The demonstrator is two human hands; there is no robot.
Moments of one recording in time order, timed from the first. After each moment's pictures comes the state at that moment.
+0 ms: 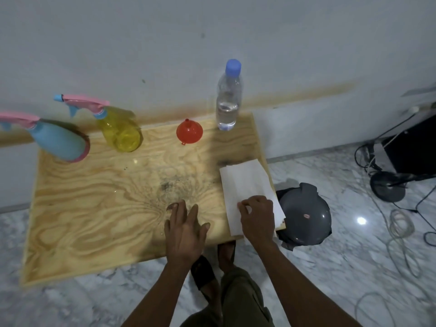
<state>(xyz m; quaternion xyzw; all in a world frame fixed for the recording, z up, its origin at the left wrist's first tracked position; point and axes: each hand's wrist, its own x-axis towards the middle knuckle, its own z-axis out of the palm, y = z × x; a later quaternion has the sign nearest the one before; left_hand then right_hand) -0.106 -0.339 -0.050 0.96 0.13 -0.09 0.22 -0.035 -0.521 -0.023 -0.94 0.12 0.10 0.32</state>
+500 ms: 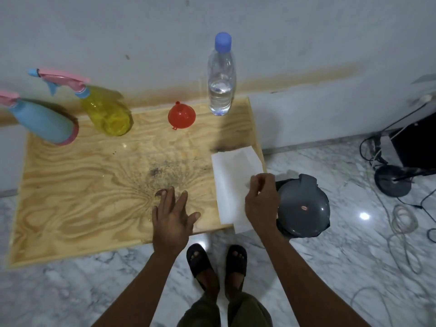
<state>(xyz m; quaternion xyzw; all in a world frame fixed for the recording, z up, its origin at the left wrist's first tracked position) -0.117 -0.343 -0.066 0.95 0.15 -0.05 0.27 -0.023 -0.544 0.004 -0.86 0.17 0.01 0.48</state>
